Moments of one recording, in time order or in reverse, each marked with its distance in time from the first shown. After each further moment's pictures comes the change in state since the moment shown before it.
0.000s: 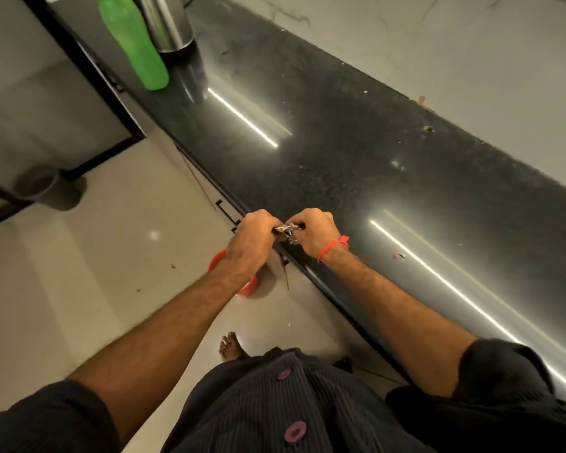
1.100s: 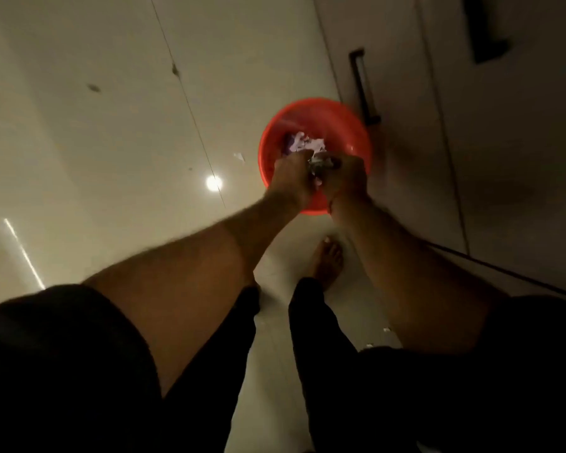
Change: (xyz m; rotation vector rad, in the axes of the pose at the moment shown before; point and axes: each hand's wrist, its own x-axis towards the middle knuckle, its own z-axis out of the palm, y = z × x) left_hand 0.172 -0.474 0.409 -0.585 -0.171 -0.464; right_hand 0.280 0.178 0.593 0.222 -0.166 0.541
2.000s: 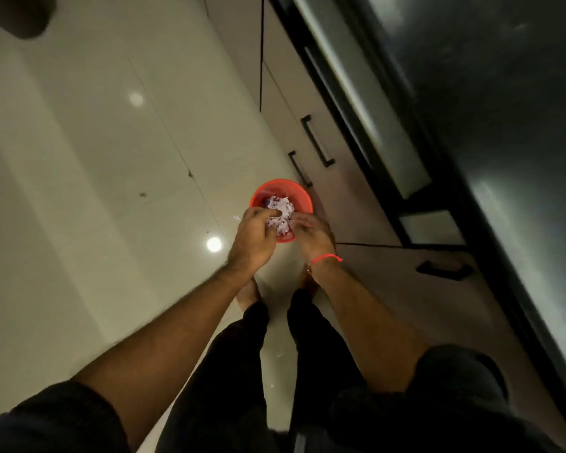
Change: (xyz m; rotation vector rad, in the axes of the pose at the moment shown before) left_hand -0.208 0.118 -0.147 -0.087 0.133 0.091; right_hand -0.234 -0.121 -0.120 0.248 0.068 -0.092
